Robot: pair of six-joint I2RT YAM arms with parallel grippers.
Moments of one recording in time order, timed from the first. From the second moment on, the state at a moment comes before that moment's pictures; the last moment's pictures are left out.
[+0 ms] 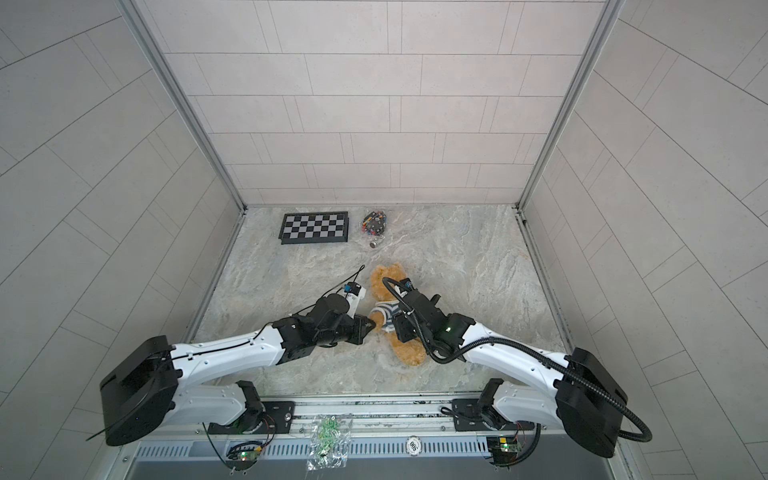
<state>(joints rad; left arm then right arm) -0.93 1.28 0.60 -0.01 0.10 -0.70 0.83 1.17 0.64 -0.30 0.15 0.44</state>
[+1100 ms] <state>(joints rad) -0.88 1.24 0.58 -0.03 0.20 -0.70 0.77 1.21 0.57 -0.15 0.16 0.45</state>
